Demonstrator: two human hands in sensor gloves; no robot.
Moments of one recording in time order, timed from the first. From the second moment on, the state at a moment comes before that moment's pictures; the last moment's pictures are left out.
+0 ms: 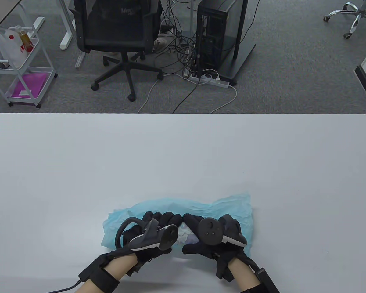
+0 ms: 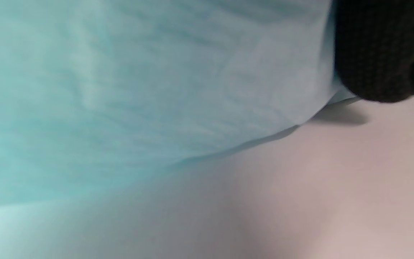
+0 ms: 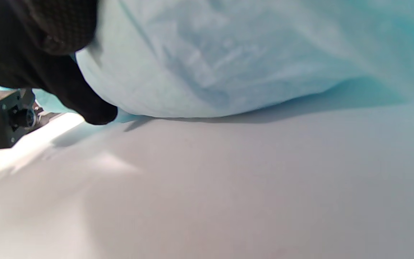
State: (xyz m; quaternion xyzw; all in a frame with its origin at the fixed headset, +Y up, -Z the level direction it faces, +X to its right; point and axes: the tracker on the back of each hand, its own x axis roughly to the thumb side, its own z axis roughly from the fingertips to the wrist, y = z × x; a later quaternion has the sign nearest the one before) left_hand -0.118 -0.754 -0.262 -0.11 -0.25 -0.09 0.96; right_hand 0.063 -0.756 -0.260 0.28 0.10 0.94 0.16
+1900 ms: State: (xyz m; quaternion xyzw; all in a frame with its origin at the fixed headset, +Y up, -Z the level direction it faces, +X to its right) left_hand -0.115 -0.739 -0.254 -0.08 -0.27 -0.08 0.96; right_hand 0.052 -0.752 -0.256 0.29 0.08 0.95 0.05
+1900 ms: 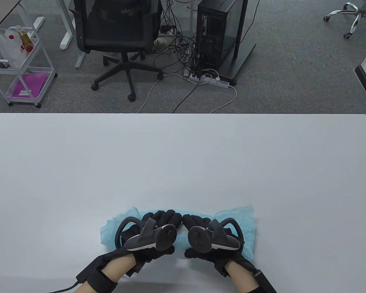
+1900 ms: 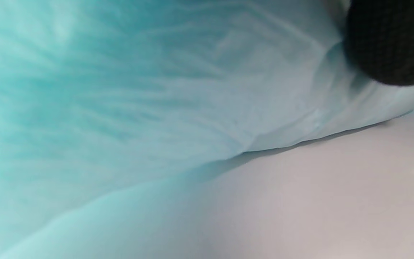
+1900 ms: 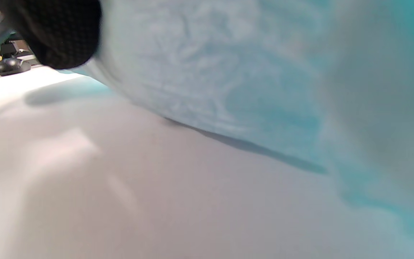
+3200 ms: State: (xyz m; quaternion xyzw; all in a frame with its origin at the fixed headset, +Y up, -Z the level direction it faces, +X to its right) left_hand -0.109 -0.752 -0.257 -0.12 -0.27 -0.09 0.95; right_hand 0.059 -0.754 -0.258 0.32 0.11 0.94 0.08
